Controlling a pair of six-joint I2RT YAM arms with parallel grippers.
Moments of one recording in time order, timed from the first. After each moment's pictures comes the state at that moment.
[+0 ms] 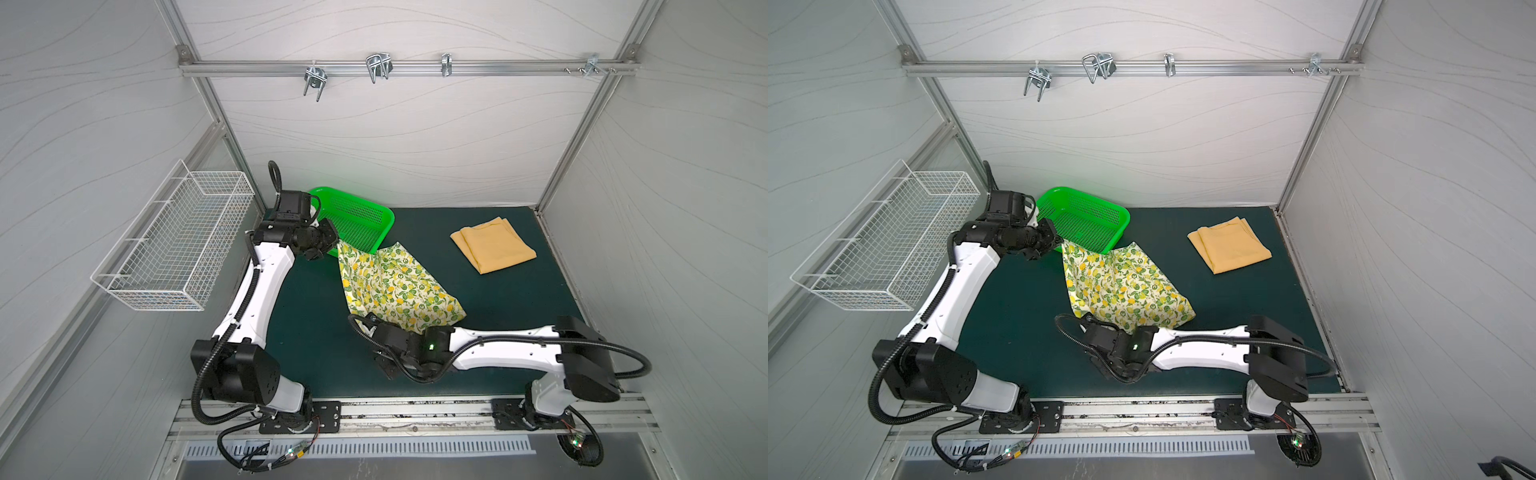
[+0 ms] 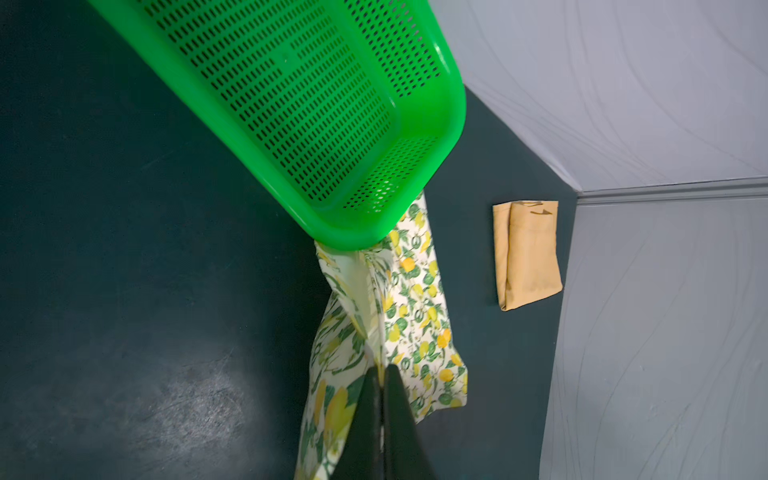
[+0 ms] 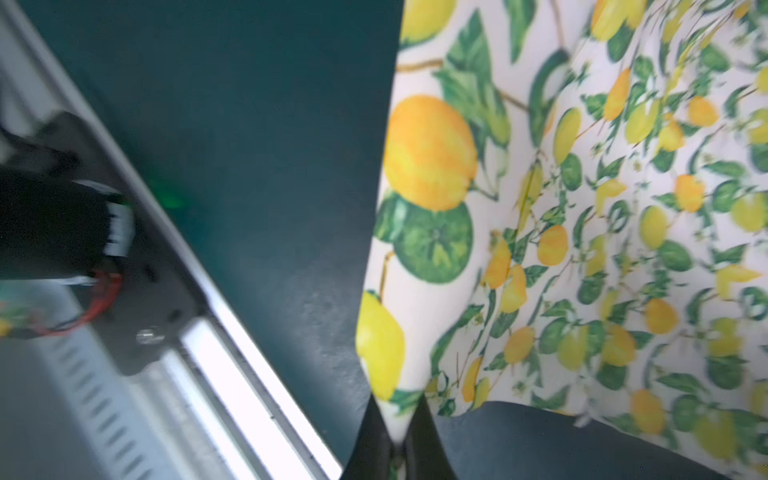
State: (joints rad) left arm -0.06 1.46 1.56 -0.95 0.32 -0.58; right arm 1.41 1.58 1.16 -0.50 0.19 0.42
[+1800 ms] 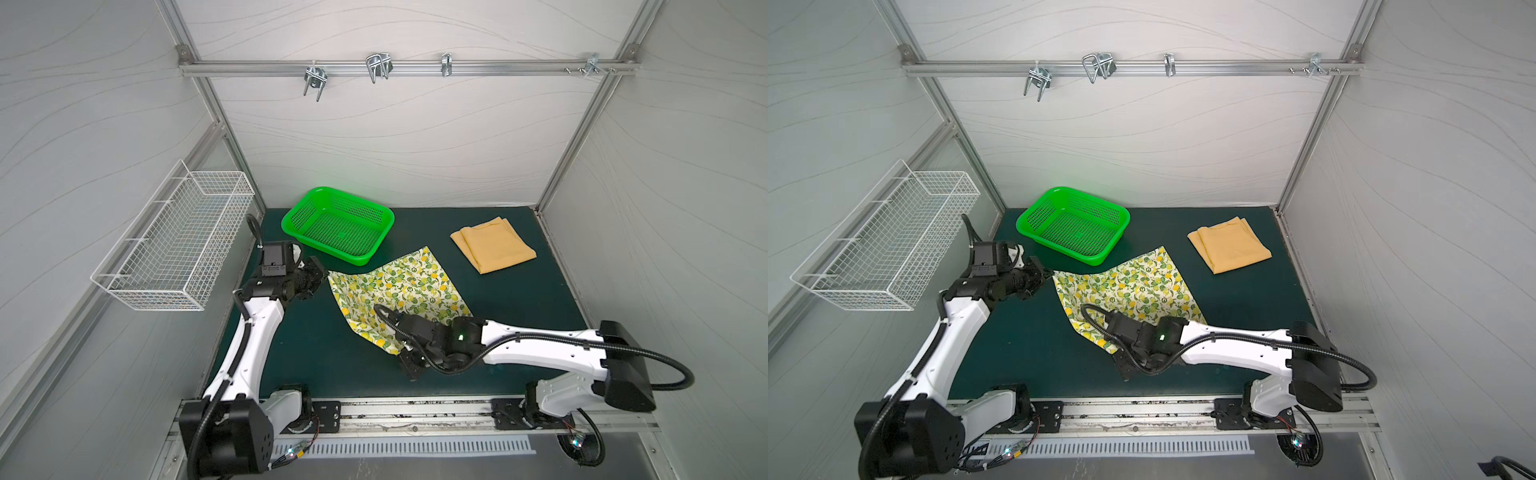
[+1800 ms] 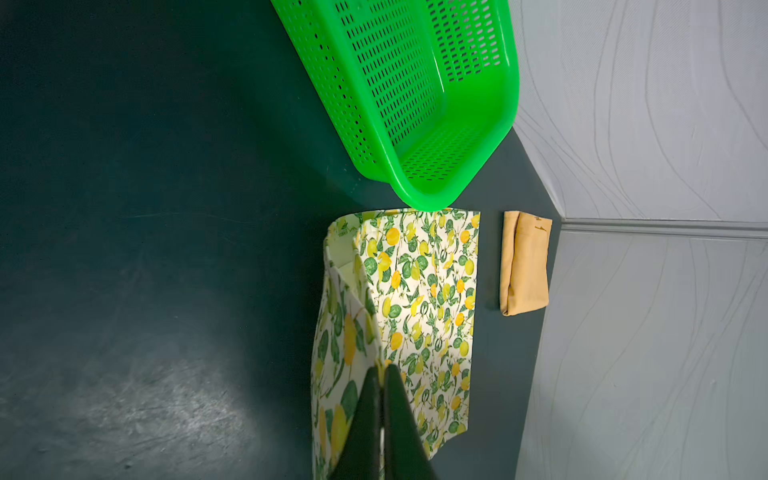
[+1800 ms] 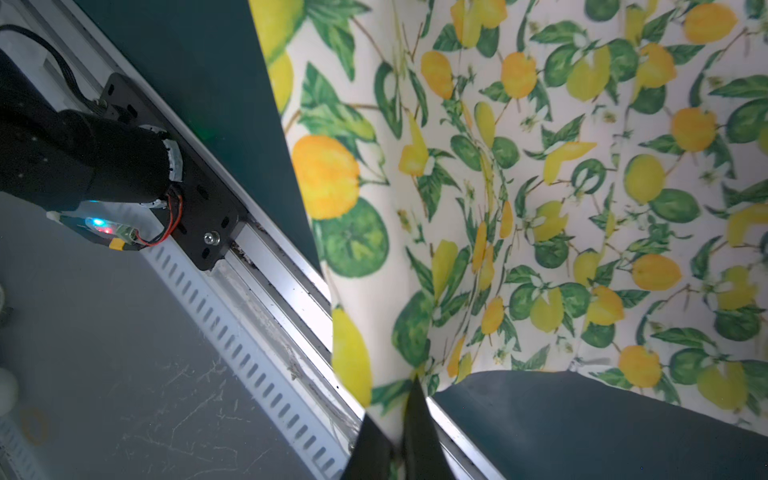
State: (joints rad) left arm 0.08 1.08 0.92 -0.66 0.39 -0.68; right arm 1.39 1.47 1.07 -0.67 -0.03 0.61
